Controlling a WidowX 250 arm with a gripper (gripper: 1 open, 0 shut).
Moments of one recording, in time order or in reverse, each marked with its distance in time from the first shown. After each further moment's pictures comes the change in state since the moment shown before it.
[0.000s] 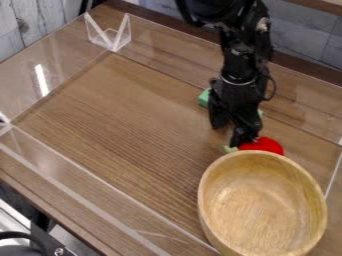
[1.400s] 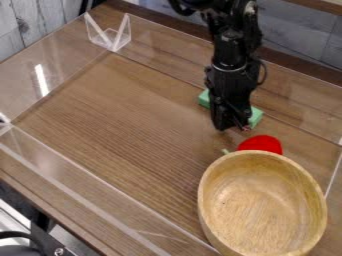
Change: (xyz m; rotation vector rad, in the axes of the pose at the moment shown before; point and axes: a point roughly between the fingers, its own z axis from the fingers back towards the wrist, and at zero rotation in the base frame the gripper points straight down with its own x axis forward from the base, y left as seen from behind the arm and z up) arm 0.001 0.012 0.009 -0.027 -0.018 -0.103
